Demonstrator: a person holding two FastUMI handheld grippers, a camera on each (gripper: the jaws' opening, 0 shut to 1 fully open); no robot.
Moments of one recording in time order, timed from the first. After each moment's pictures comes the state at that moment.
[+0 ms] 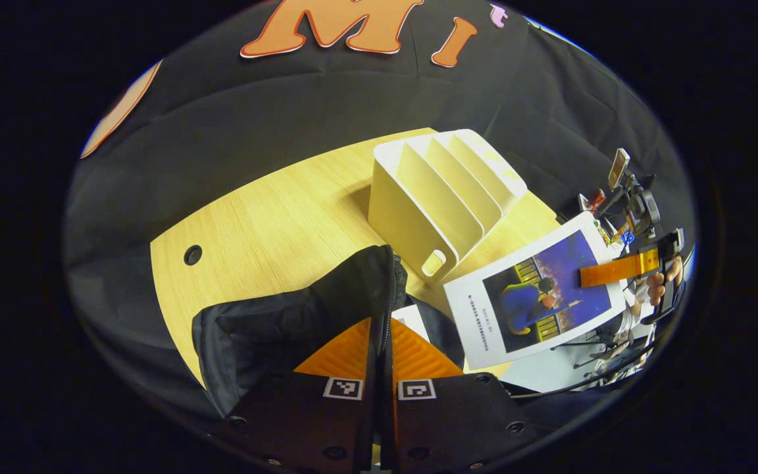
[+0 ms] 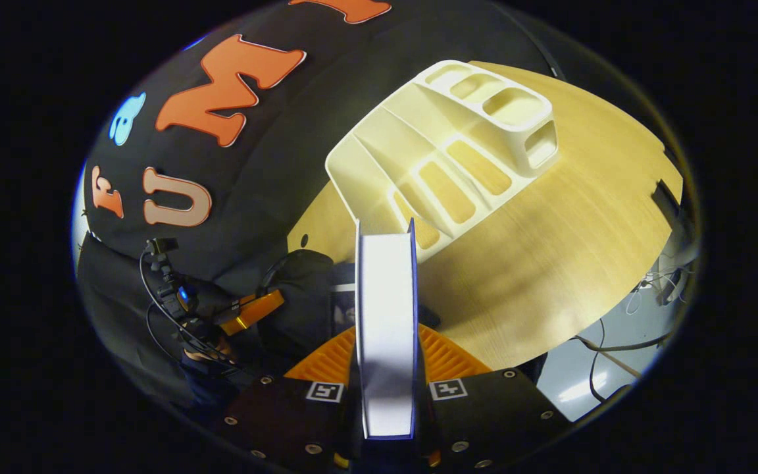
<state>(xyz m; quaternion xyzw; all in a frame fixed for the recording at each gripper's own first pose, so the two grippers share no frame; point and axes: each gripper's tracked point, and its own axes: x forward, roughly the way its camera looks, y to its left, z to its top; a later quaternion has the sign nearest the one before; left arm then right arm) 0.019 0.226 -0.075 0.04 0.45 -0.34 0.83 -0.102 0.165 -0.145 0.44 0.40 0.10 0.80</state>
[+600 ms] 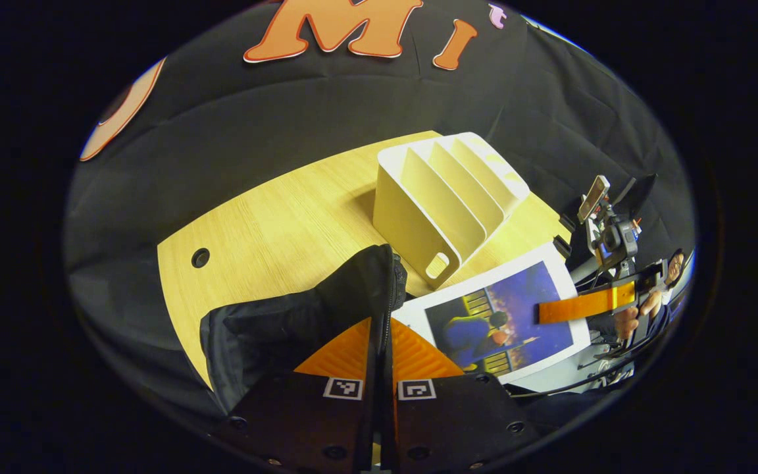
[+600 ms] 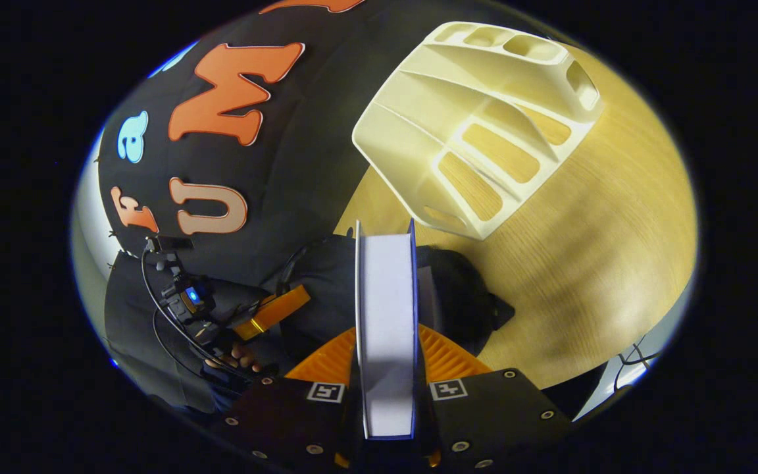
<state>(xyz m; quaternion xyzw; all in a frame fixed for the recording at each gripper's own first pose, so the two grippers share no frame) 0.021 0.231 -0.066 0.04 0.44 -0.33 0.83 -0.064 0.245 -0.165 0.52 0.35 0.18 0.76</state>
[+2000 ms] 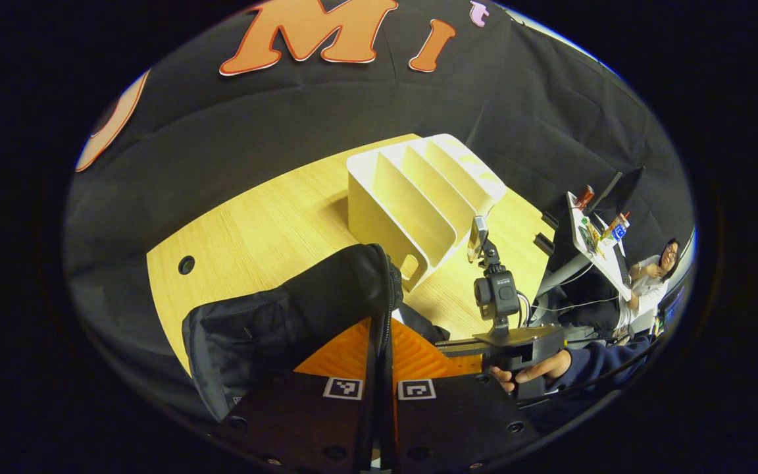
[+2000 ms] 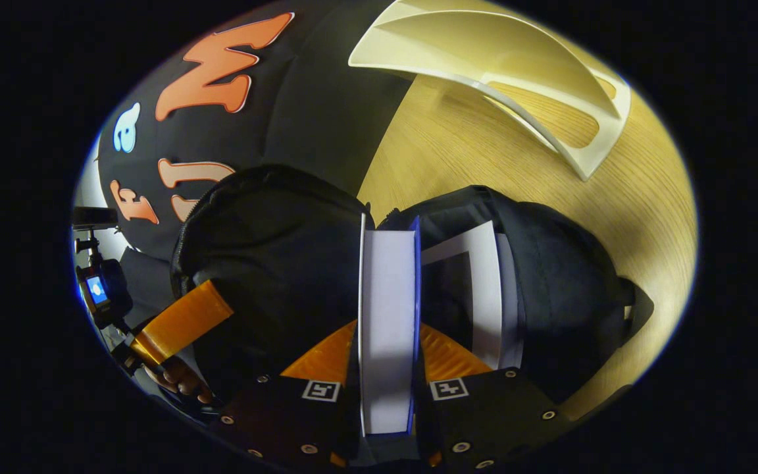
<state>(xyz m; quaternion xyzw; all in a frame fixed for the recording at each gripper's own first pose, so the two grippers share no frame) -0.003 0.202 -0.053 0.04 0.42 -0.36 0.83 -0.002 0.373 -0.216 0.54 0.34 0.24 0.73</state>
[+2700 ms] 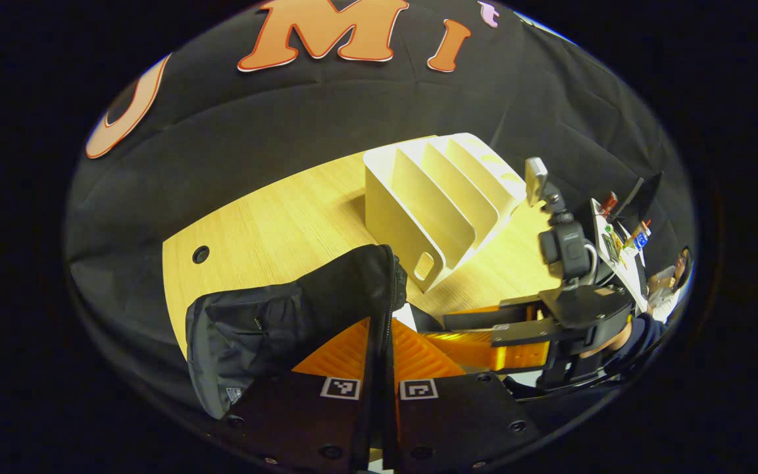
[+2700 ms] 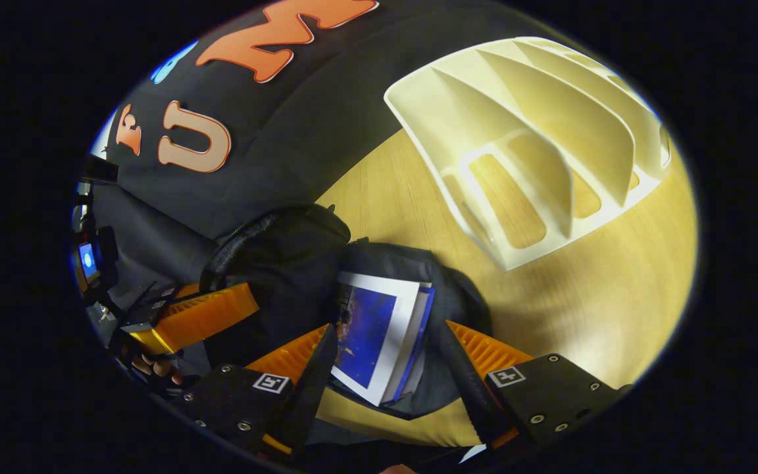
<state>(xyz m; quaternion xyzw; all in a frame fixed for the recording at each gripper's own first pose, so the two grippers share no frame) -0.008 0.196 -0.075 0.04 0.43 -0.29 0.86 -0.010 0.270 -0.216 0.34 0.36 0.18 0.85</state>
